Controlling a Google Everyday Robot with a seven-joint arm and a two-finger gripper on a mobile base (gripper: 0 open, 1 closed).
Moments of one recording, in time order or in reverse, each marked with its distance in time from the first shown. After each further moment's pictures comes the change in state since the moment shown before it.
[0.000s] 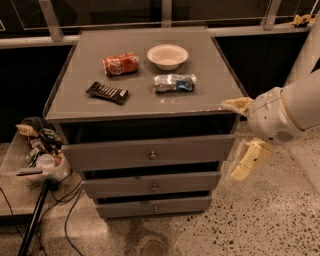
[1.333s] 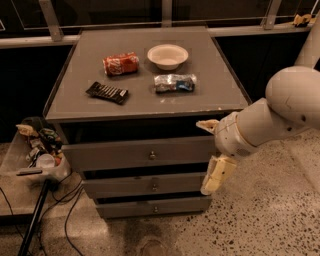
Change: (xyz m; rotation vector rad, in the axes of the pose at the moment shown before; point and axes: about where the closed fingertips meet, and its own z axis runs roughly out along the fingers) arm 0.019 0.004 0.093 -0.081 0.035 -0.042
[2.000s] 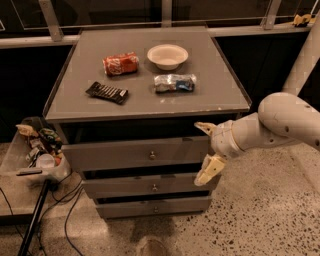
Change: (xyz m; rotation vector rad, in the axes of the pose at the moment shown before) arm 0.039 -0.050 0.063 0.070 -0.135 -0.004
